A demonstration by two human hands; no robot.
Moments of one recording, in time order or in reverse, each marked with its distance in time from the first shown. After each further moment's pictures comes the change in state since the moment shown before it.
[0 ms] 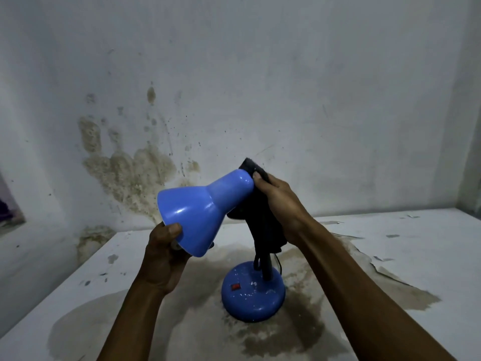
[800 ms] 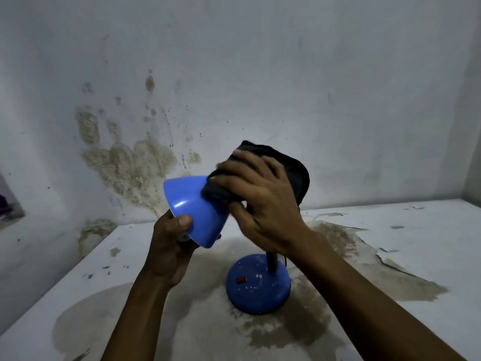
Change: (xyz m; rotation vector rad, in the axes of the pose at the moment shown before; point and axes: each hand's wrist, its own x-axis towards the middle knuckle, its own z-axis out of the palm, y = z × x) left_hand 0.000 0.003 0.002 0.085 -0.022 0.004; right_hand -0.010 0.019 0.020 -1.133 0.050 -1.021
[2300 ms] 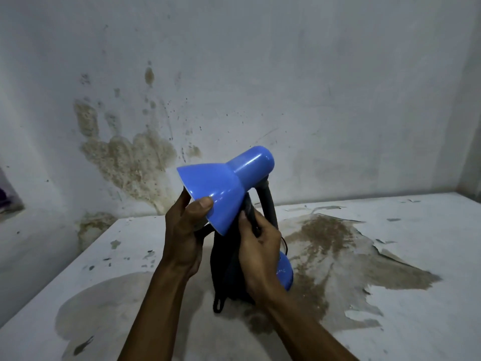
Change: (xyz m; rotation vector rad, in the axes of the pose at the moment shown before) left_hand -0.003 -0.008 0.021 0.166 0.139 0.058; right_hand -0.053 -0.062 0.051 0.975 0.422 1.056
